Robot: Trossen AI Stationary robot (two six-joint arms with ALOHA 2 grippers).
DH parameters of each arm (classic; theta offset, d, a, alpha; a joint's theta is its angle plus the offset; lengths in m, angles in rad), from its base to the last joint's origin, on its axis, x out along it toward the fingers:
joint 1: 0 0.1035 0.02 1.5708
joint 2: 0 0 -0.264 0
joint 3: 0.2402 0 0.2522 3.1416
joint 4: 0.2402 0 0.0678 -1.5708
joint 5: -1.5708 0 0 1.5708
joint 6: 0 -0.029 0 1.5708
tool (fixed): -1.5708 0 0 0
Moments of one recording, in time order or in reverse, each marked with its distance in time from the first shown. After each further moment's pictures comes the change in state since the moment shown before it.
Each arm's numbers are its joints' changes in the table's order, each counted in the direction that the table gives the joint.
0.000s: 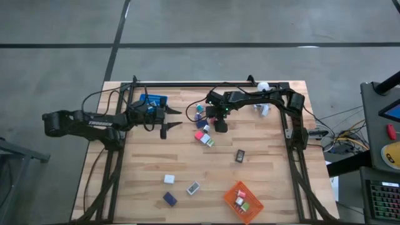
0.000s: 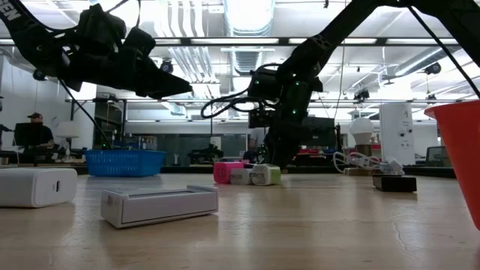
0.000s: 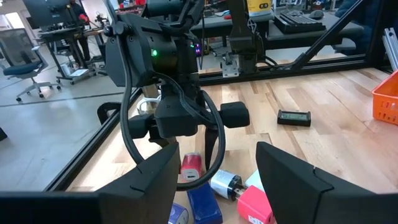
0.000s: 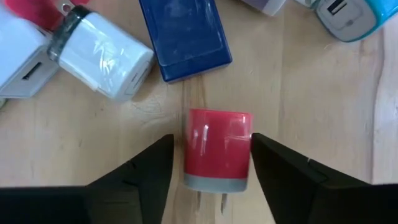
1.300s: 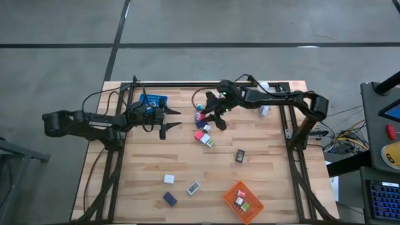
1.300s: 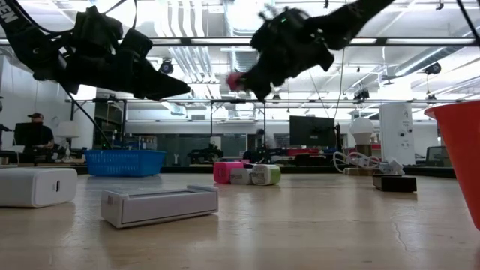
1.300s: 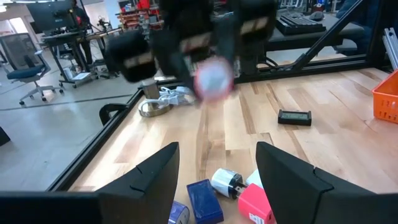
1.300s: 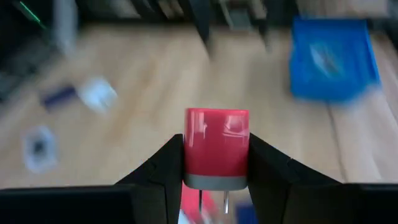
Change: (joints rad) left arm 0.002 0.002 -0.030 -0.043 -0.001 -0.004; right arm 0.011 0.297 -0.170 -0.541 -0.455 -0.172
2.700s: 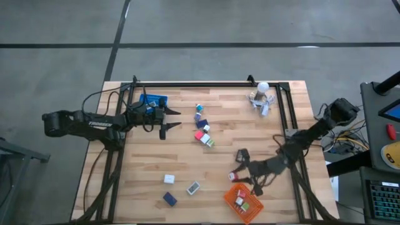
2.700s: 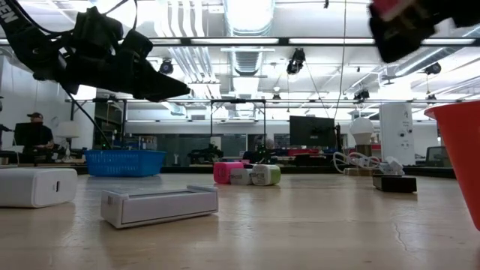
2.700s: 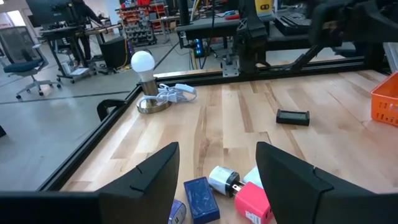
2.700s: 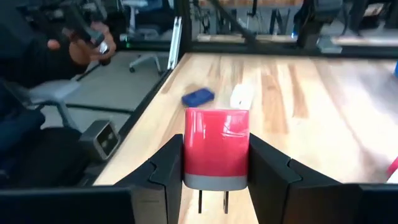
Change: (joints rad) left arm 0.000 0.000 -0.001 0.008 0.000 0.023; right arm 1.013 0.386 -0.650 -0.548 0.966 -0.422
